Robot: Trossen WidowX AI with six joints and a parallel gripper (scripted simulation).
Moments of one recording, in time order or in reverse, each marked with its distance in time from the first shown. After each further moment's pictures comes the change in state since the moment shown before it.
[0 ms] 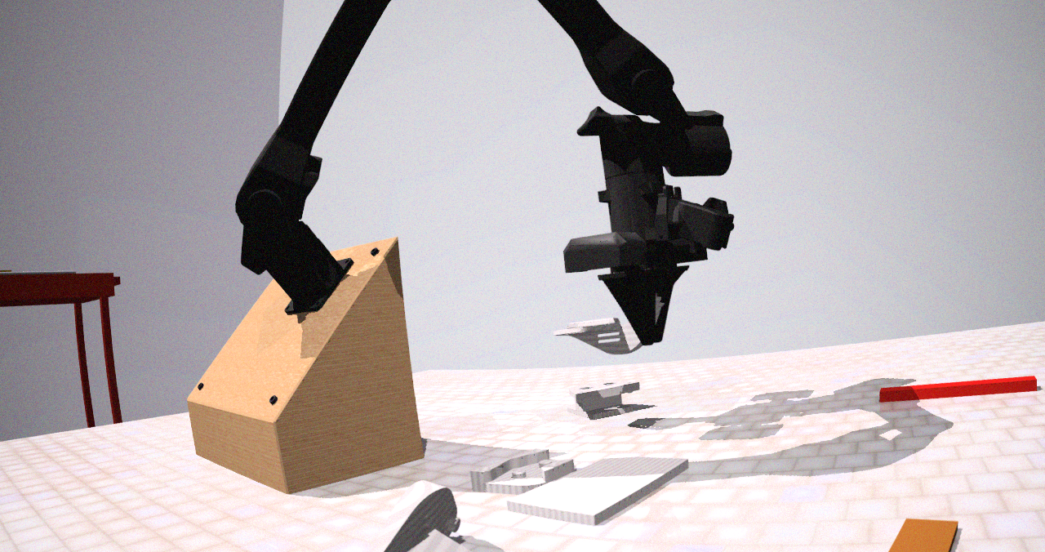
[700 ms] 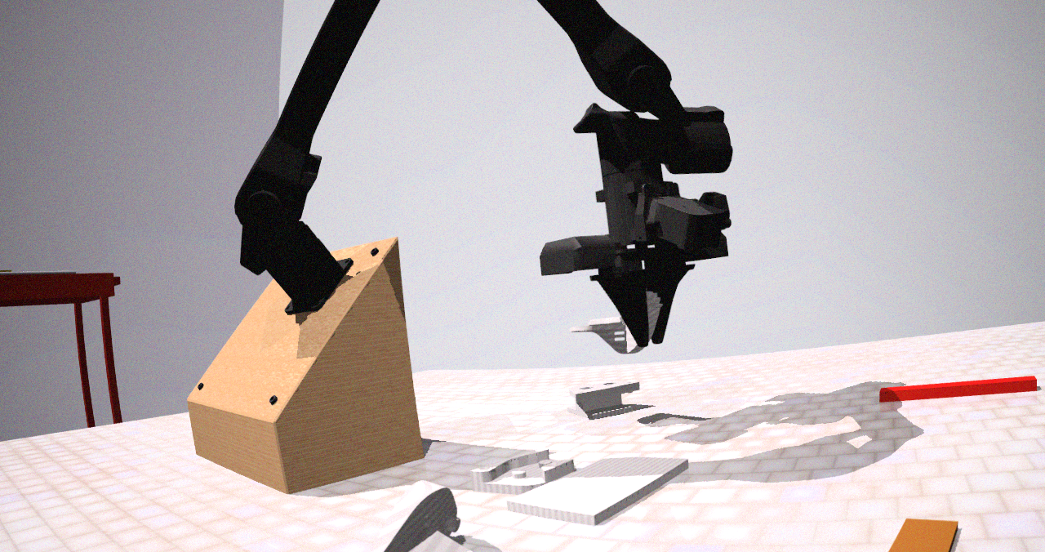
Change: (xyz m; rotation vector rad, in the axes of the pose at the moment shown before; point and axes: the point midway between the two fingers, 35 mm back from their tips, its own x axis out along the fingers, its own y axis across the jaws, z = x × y) arm 0.000 -0.013 0.005 0.392 -0.001 -0.001
